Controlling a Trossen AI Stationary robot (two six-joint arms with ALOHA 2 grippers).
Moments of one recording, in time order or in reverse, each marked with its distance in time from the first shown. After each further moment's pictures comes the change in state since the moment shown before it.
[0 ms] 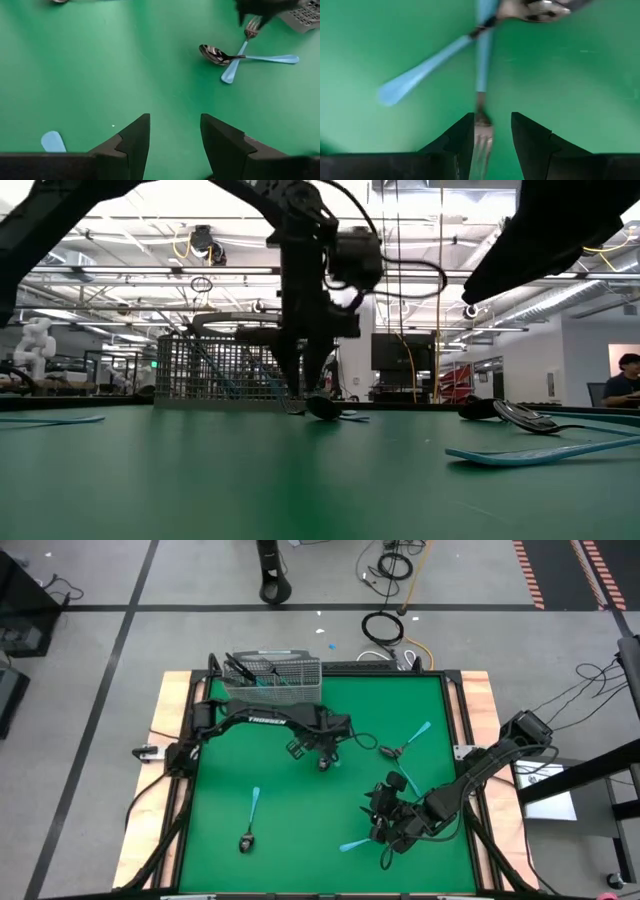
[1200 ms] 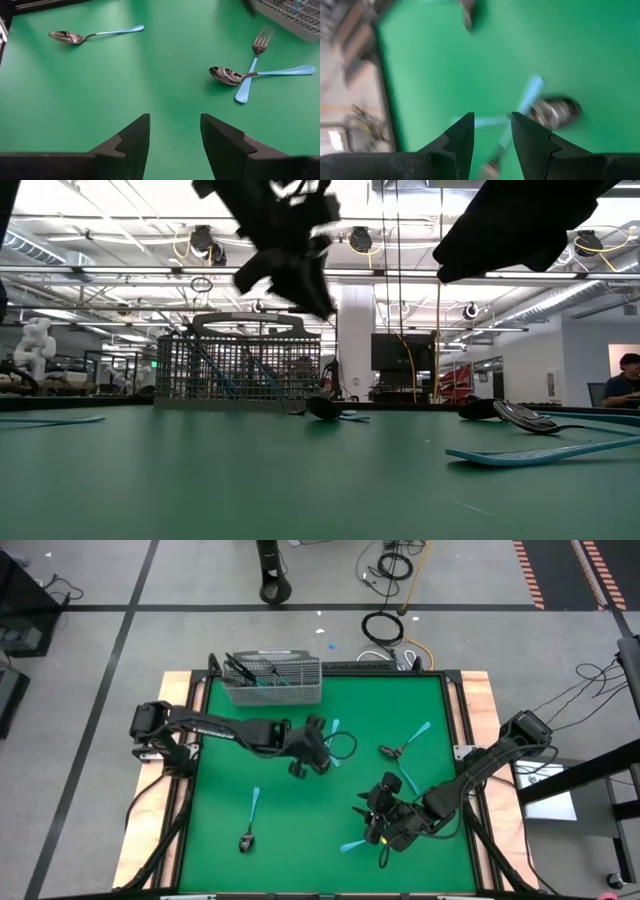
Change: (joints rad) left arm -0.162 -0.452 -0.442 0.595 -0.028 -0.379; right arm -0.010 0.000 0.000 0.155 0.029 0.006
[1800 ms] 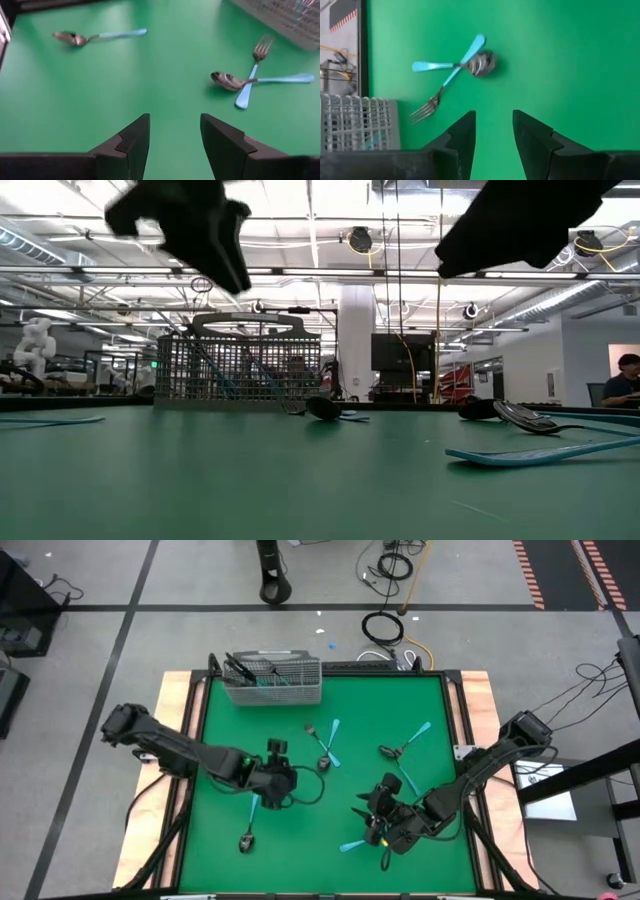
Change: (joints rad) left arm -0.306 -0.193 -0.144 -0.264 -0.214 -0.575; right arm 0.009 0.004 0.000 0.012 0.020 -0.043
